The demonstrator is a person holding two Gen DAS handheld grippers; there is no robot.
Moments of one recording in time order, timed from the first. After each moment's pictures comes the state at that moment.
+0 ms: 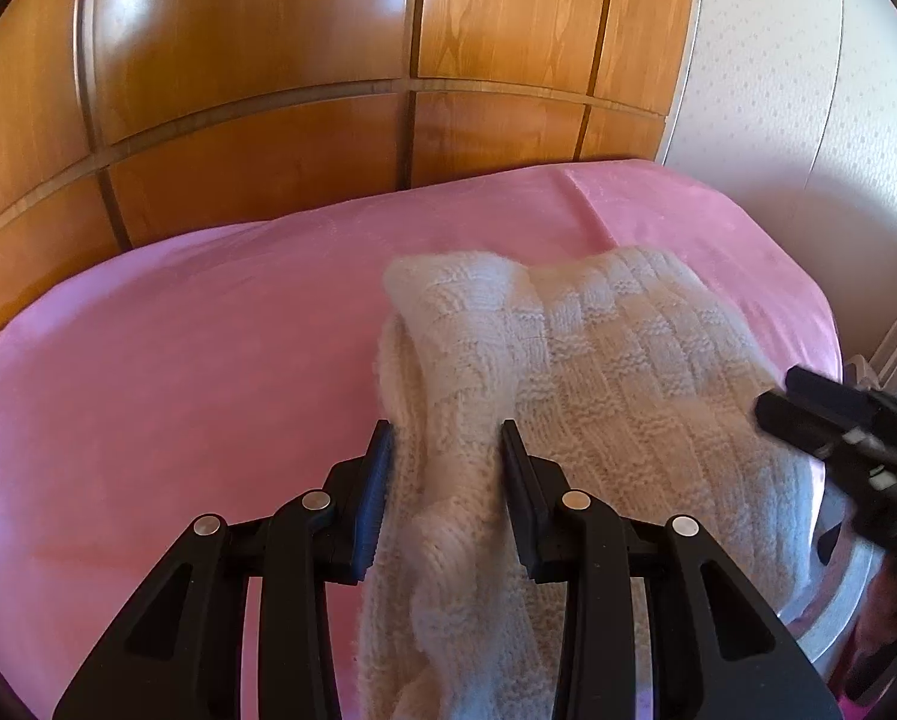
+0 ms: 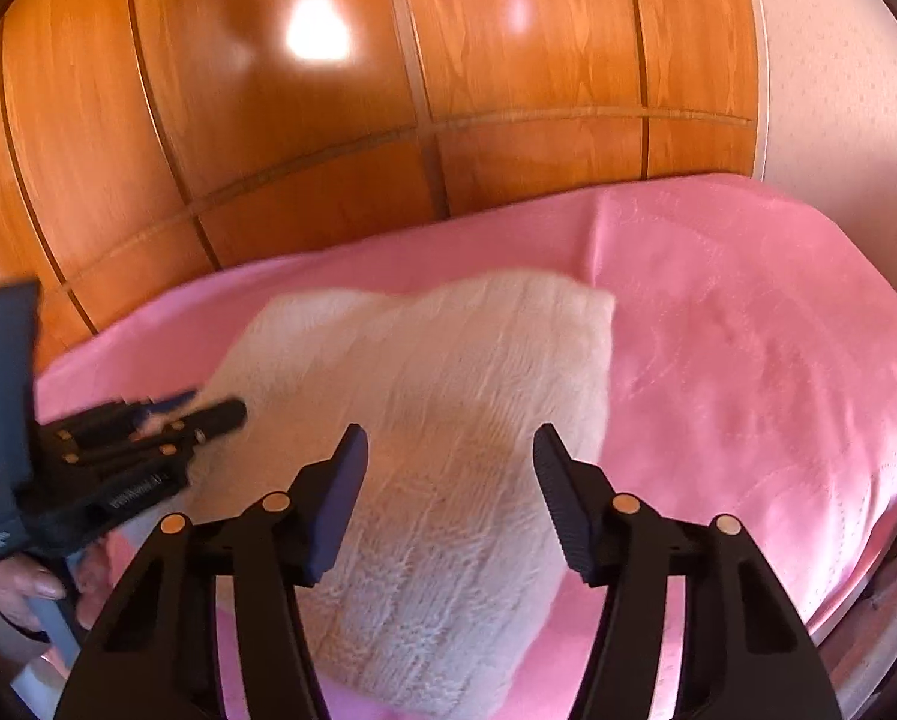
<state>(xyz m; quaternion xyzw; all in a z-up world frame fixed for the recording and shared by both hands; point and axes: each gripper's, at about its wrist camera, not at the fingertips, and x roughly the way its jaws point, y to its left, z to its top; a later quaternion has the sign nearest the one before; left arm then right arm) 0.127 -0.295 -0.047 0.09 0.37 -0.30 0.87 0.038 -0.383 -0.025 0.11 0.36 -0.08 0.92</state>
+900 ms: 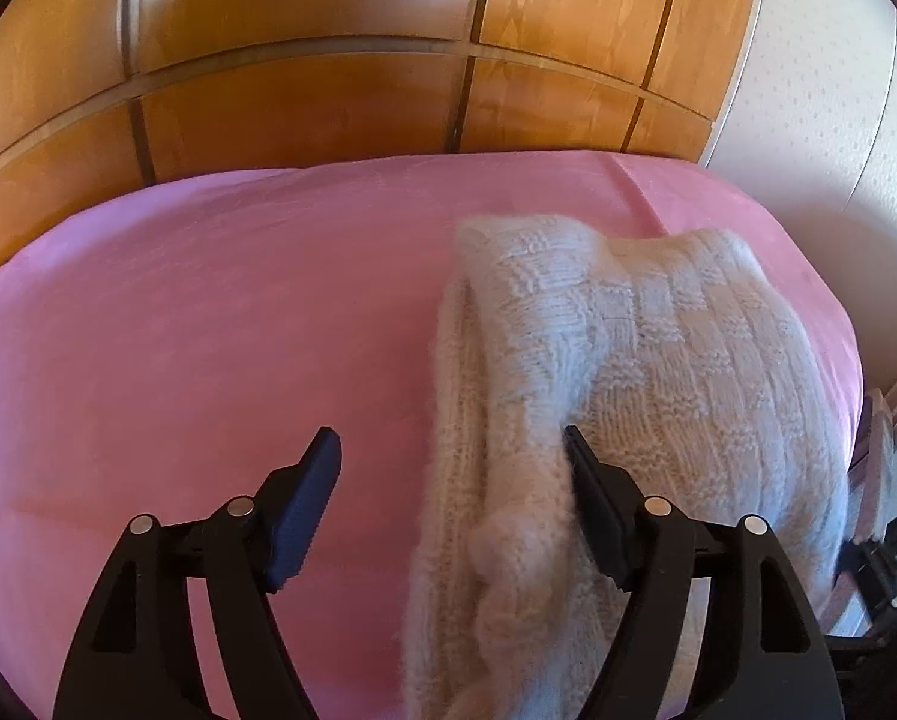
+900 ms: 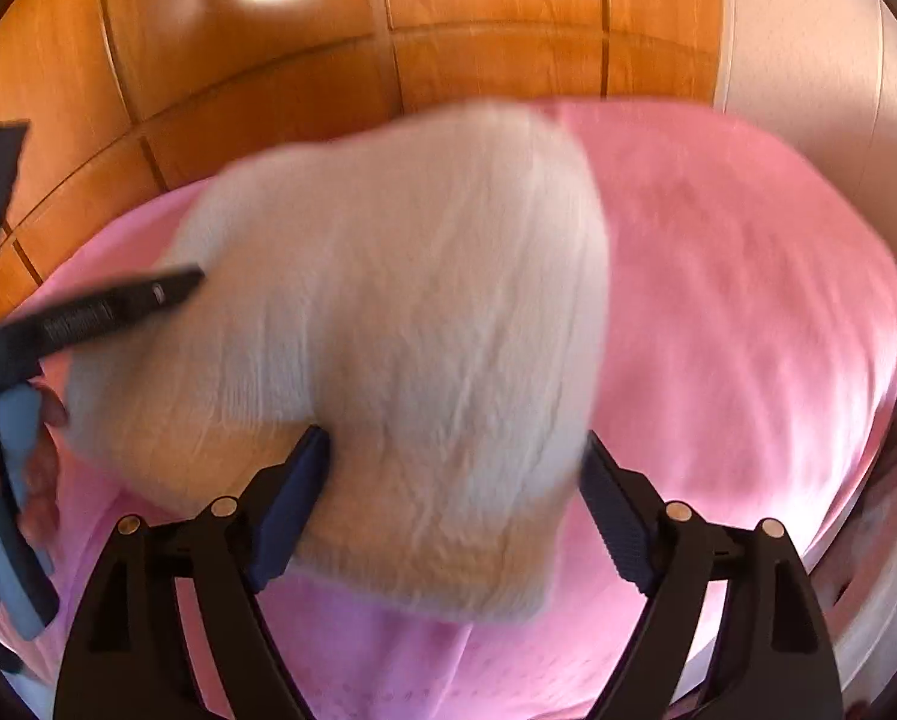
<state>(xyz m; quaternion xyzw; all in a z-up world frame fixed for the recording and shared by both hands) 0.141 -0.268 -0.070 0.05 0.40 -0.26 0.87 -0.005 -0.363 -0.087 0.14 0.40 -0.13 0.90</state>
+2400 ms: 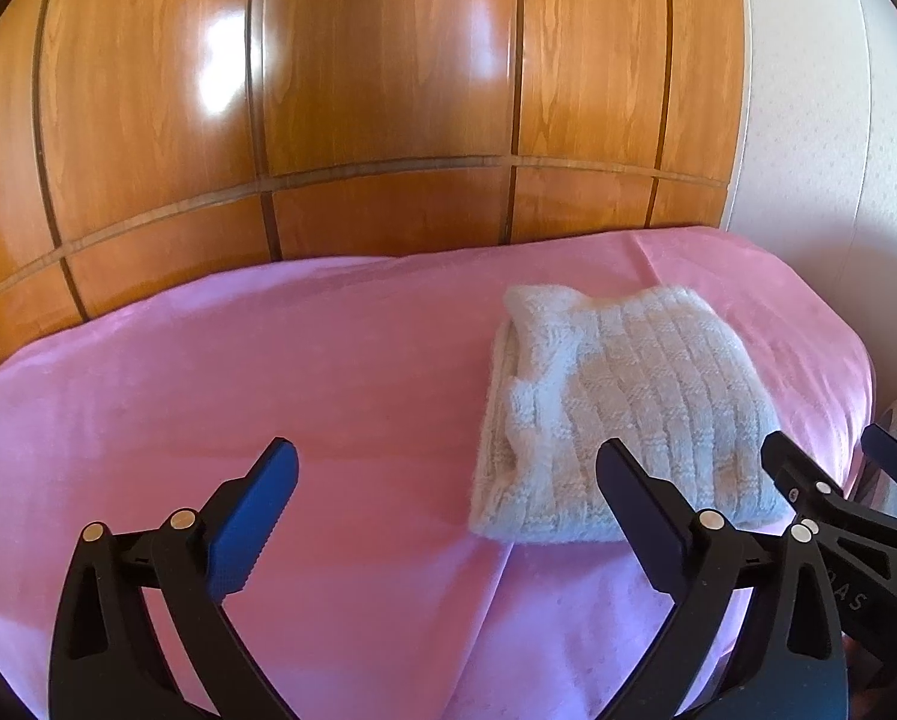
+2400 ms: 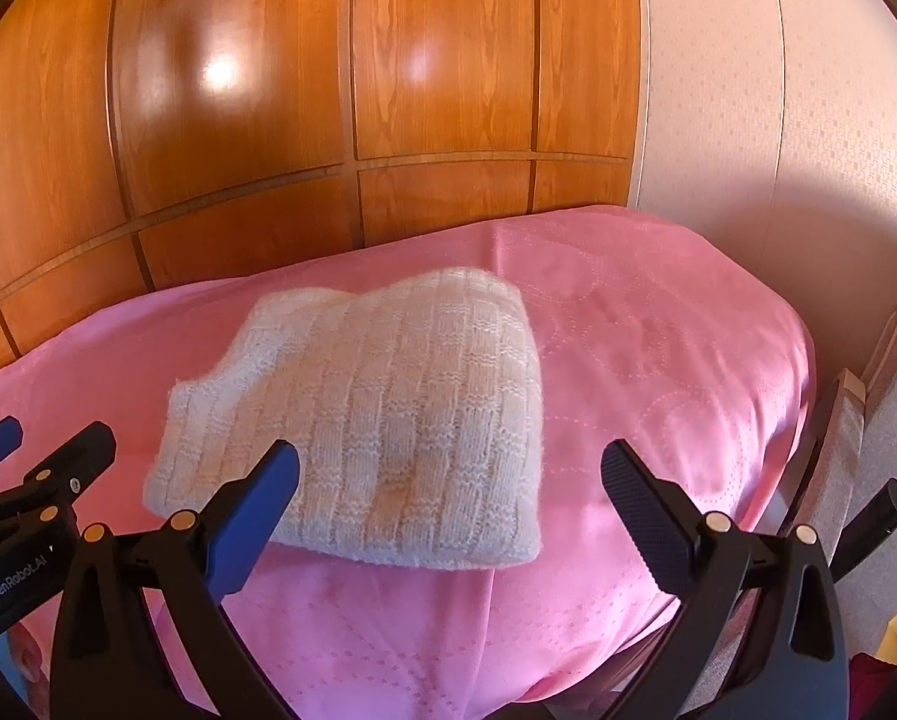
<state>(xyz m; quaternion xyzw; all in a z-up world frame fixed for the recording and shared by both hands) 0.030 -0.206 -0.010 0.06 0.30 -0.19 0.93 -0.050 -0.300 -0.008 0.08 0.29 -0.23 0.92</state>
